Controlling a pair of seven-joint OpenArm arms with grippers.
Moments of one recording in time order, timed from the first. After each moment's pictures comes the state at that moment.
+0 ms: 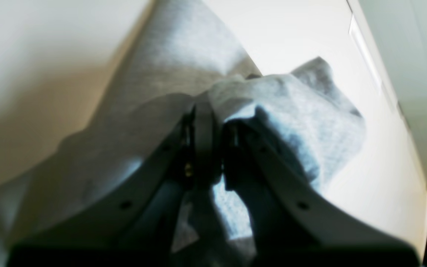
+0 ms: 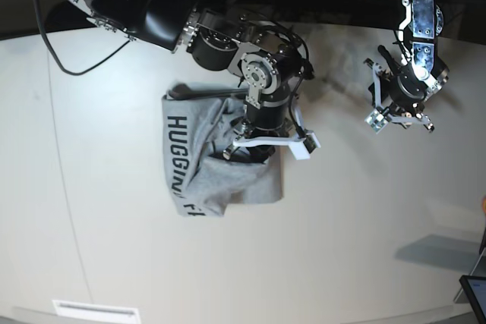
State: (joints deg) left arm 13.1 -27.9 -8.6 96.6 10.4 -40.3 39.3; right arm 17.2 -5.0 -66.5 79.3 -30.4 -27.4 -66.6
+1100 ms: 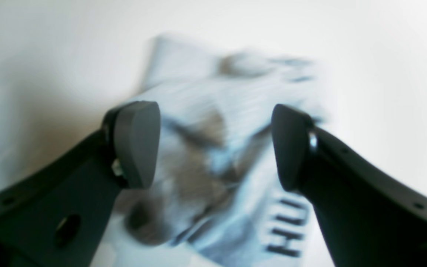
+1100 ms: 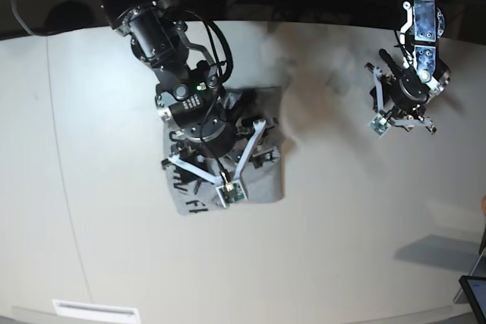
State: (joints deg) left arm 12.4 -28.0 -8.9 94.3 9.9 -39.5 37.8; right arm 6.5 -3.6 -30.6 107.6 -3.6 -8.8 -65.1
